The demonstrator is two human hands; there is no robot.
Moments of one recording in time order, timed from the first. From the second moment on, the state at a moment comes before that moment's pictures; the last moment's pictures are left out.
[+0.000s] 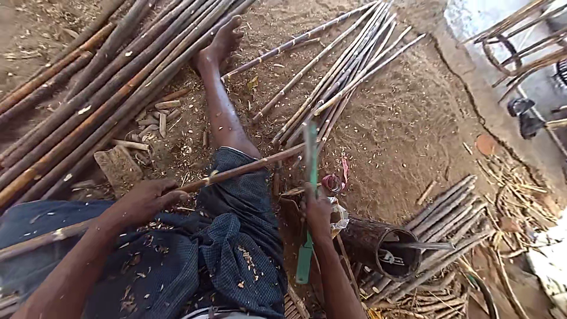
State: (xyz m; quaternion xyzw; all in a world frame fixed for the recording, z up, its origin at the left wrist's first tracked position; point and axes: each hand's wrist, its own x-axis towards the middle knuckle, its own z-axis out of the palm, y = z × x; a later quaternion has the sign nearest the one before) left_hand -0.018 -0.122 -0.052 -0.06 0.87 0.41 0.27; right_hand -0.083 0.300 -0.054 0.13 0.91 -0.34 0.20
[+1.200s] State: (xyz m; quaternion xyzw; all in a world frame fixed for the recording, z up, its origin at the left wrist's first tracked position) left_hand -0.034 -0.131 -0.052 -0.04 0.73 0.59 0.34; right_hand -0.074 0.267 -0.044 -0.02 0.93 -0.27 0.25
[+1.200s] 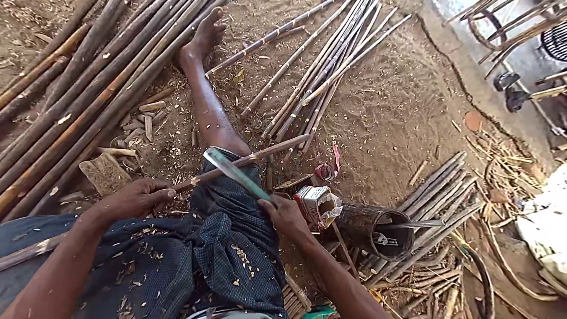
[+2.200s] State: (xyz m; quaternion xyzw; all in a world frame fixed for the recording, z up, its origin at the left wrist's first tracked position) left_hand -0.052 -0.145 -0.062 -0.06 0.67 0.62 0.40; right_hand -0.081 0.258 -0.048 0.01 0.93 -0.27 0.24
